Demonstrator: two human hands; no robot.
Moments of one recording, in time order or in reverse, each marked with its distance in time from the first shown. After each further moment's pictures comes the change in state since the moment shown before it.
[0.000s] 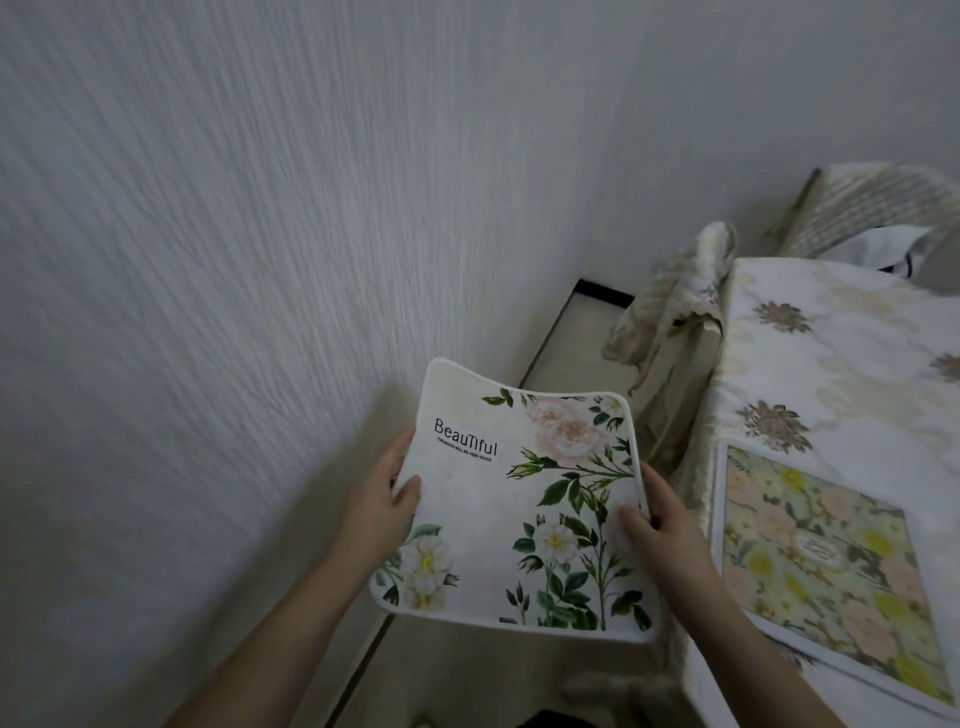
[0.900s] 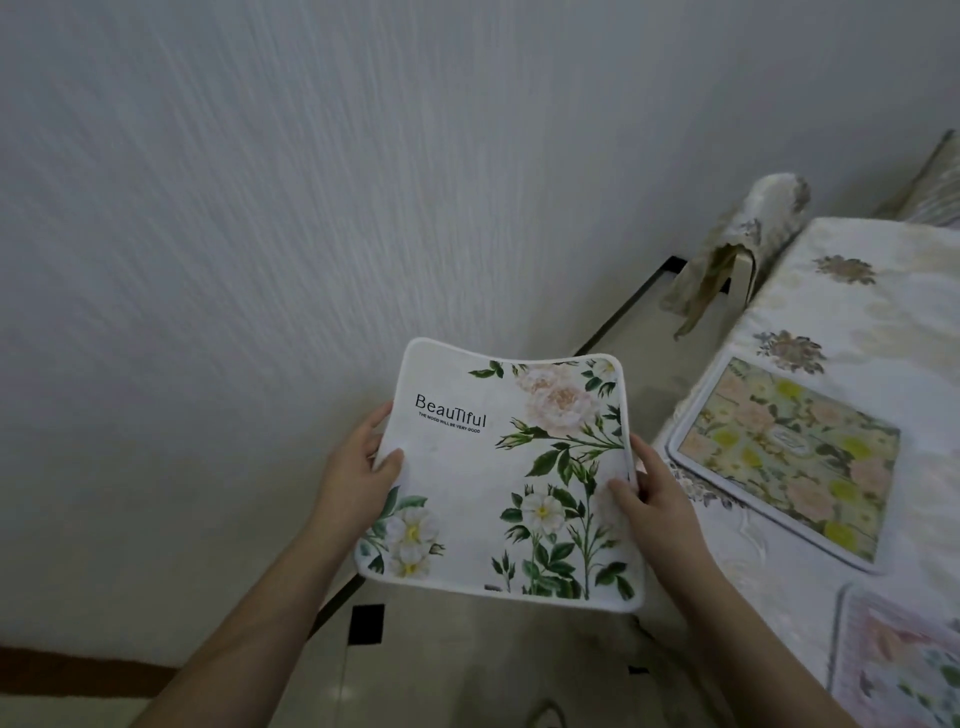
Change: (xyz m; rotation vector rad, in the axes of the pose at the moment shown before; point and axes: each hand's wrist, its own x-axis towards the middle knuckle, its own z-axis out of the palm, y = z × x) left_hand -0.305 0.024 0.049 -0.008 0.341 -0.145; right_hand -0.185 0.090 -0.100 0.035 -0.259 -0.153
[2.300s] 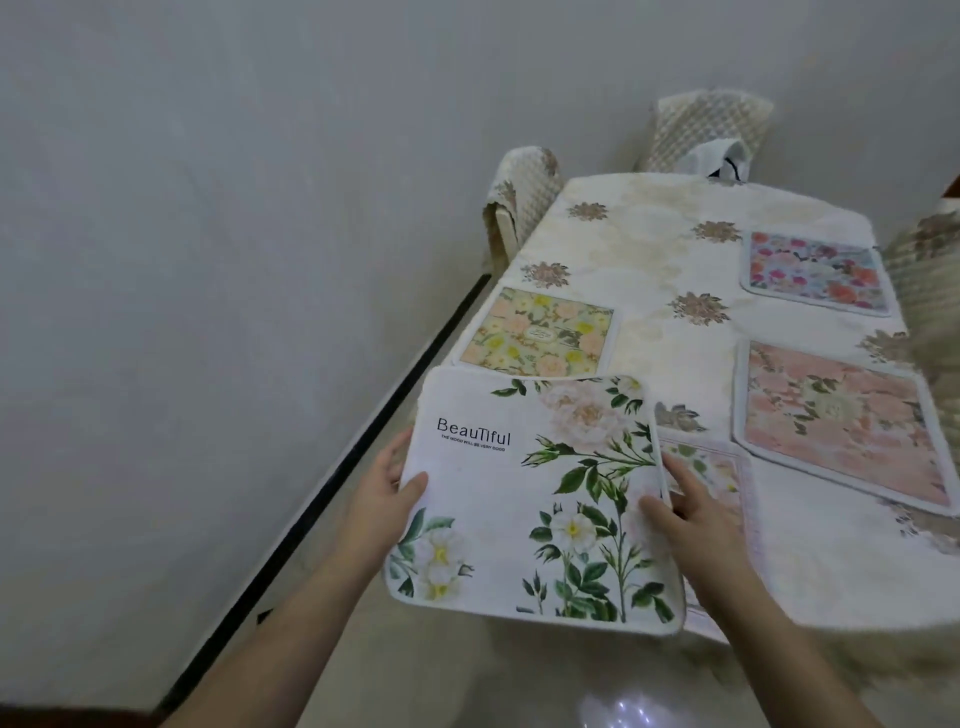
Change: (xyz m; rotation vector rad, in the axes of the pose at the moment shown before) left_hand -0.236 0.056 0.224 -0.188 -0.380 -0.009; right_hand -0.237 0.144 -0.268 0.209 0.275 0.214
